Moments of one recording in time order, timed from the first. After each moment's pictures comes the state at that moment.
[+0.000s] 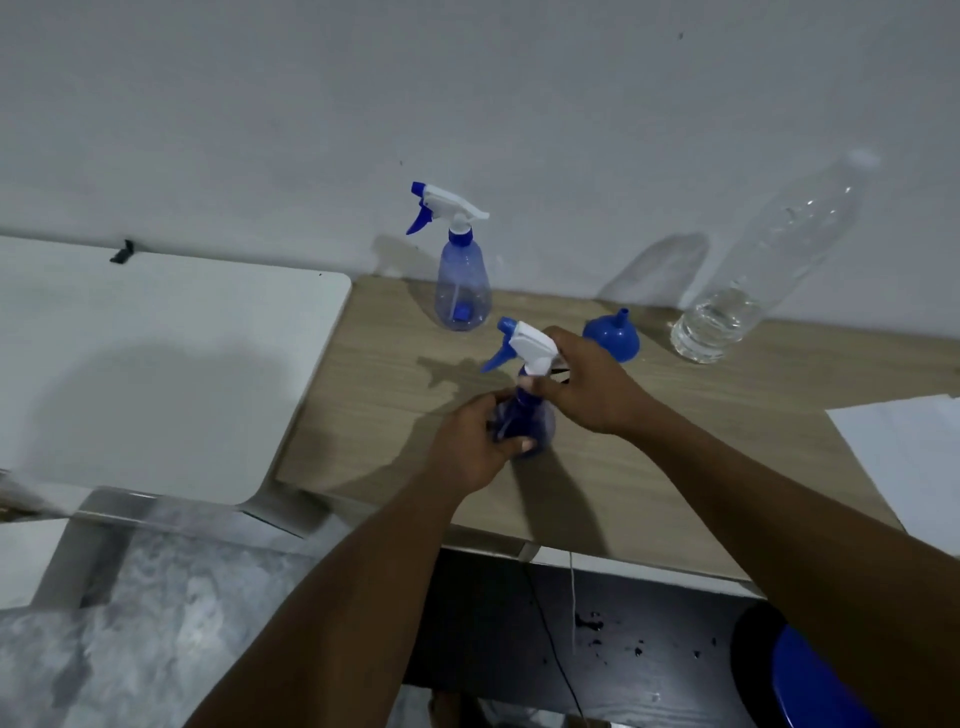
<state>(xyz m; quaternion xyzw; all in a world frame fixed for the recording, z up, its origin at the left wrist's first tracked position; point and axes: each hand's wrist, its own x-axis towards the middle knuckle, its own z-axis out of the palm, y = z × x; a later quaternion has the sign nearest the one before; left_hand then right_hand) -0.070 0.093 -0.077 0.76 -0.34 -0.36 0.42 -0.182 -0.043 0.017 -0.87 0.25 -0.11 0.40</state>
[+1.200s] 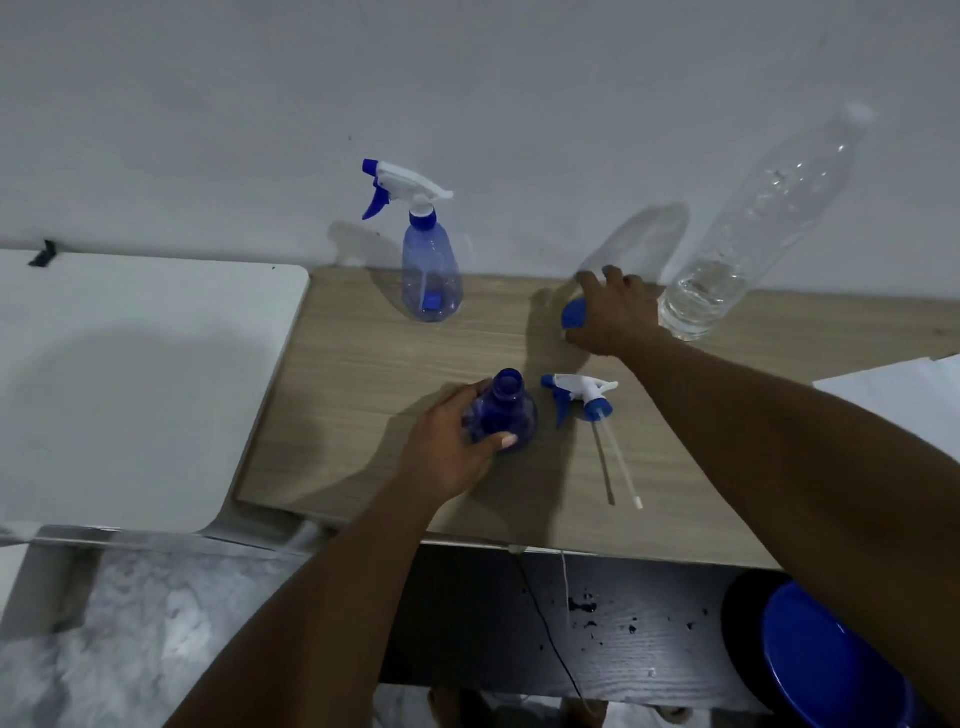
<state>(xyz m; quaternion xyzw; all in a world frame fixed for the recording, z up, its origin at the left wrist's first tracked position) -0.062 0.091 -0.088 0.76 -0.38 -0.31 0.43 -0.161 -0.161 -0.031 -0.89 0.45 0.08 0.07</state>
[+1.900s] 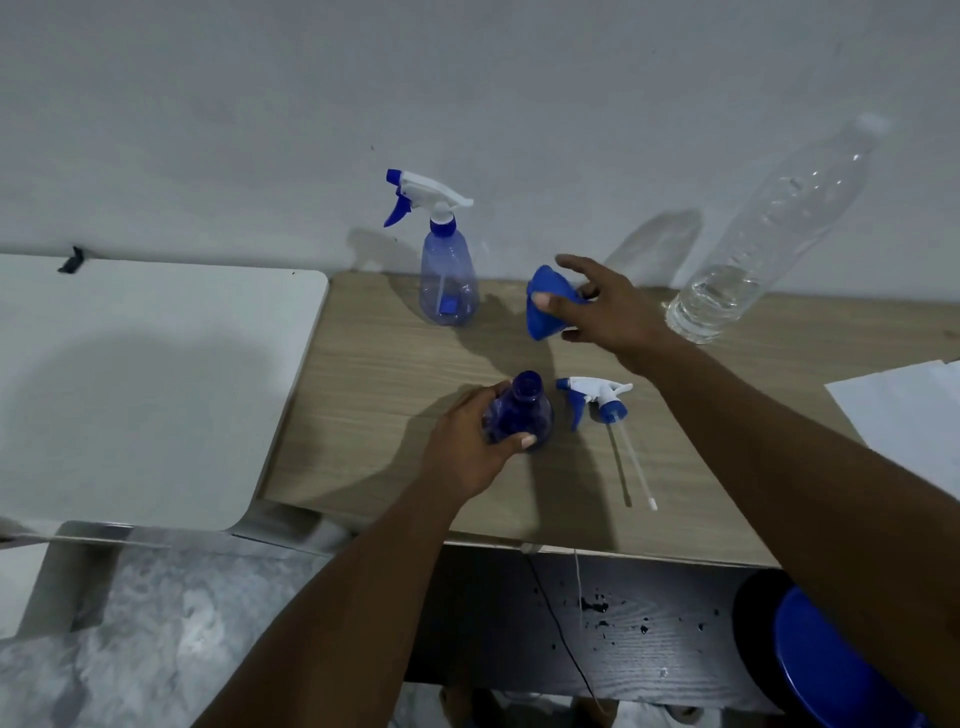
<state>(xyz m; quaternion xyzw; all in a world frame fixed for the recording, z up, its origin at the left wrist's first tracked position) -0.065 0.092 -0.082 0.76 -0.38 -0.32 0.43 -0.157 -0.107 0.020 -0.72 0.39 -0.15 0.55</state>
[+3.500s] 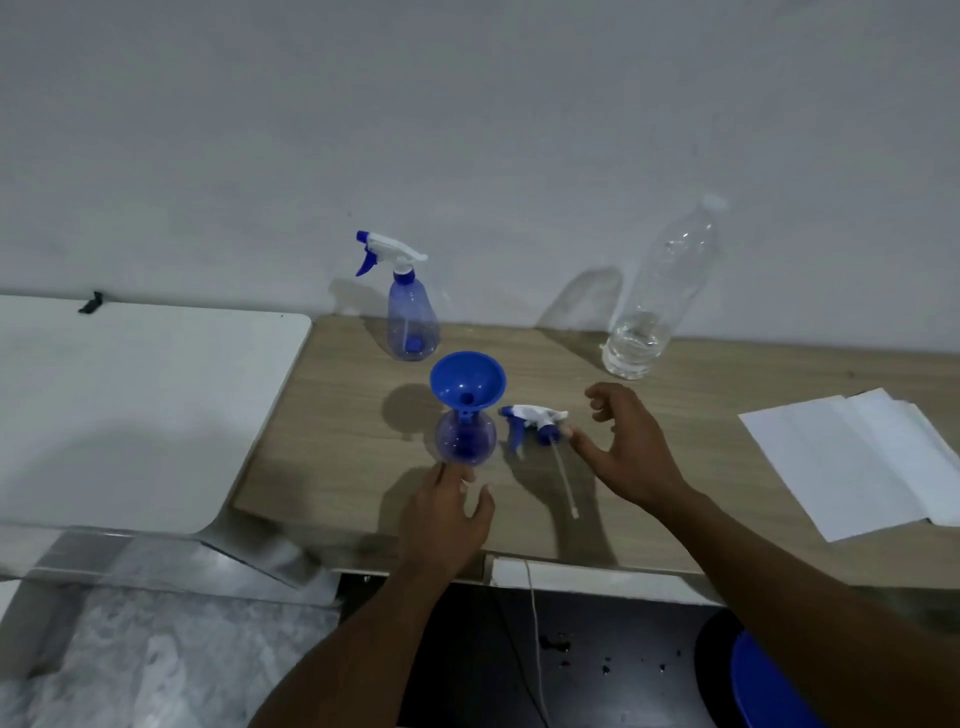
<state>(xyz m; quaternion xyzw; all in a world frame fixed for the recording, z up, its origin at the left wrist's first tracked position) -0.166 0.124 -0.056 0.86 -0.36 -0.13 0.34 -0.319 -0.064 -0.011 -0.86 0.35 -0.23 0.29</state>
